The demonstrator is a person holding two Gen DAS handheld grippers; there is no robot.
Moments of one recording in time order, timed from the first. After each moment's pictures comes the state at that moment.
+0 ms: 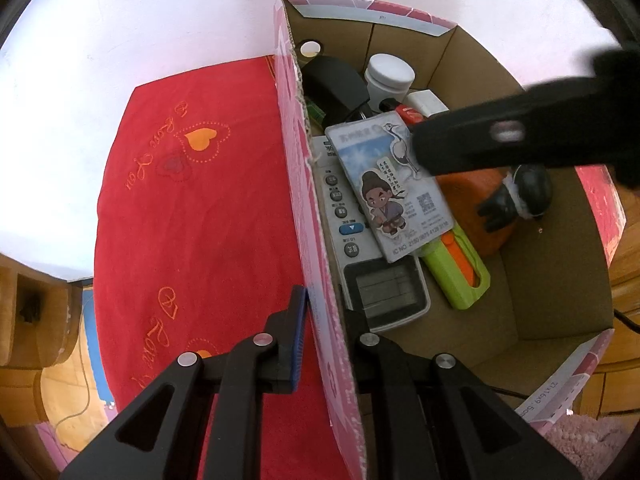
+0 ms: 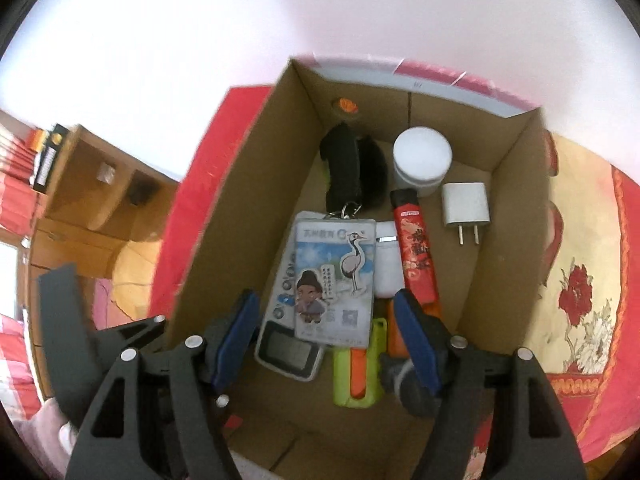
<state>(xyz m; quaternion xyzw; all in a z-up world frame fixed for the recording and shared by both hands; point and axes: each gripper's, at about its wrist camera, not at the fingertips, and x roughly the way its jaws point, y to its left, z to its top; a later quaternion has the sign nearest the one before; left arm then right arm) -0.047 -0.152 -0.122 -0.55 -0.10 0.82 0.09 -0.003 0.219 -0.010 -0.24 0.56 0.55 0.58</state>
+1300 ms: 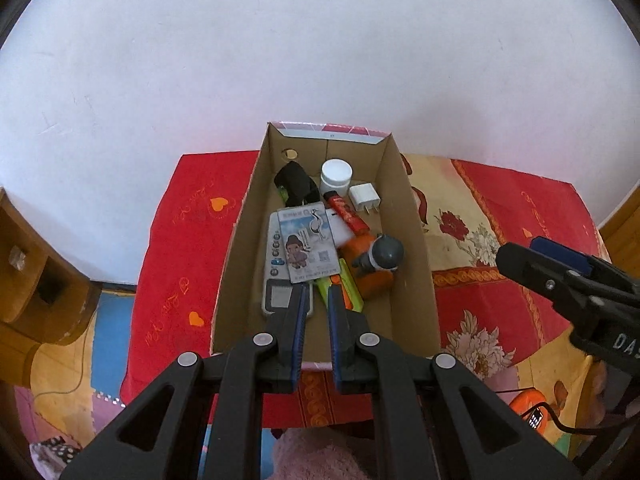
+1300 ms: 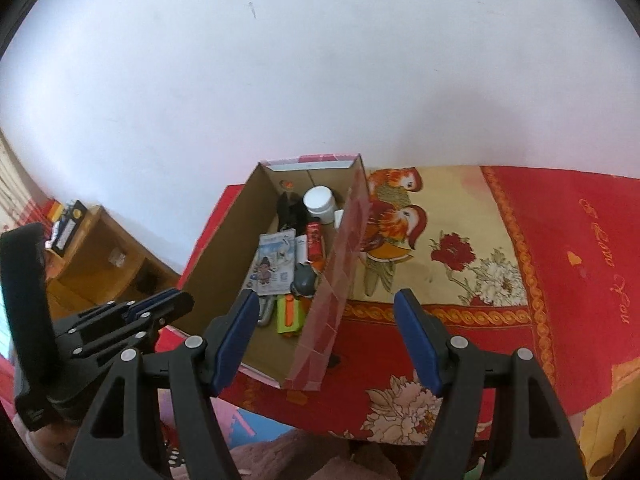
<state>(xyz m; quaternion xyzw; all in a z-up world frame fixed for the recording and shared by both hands) 0.026 -0.100 0.005 -0.45 -0.14 0.88 0.00 0.023 0.037 0.052 -0.10 0.44 0.55 0.71</state>
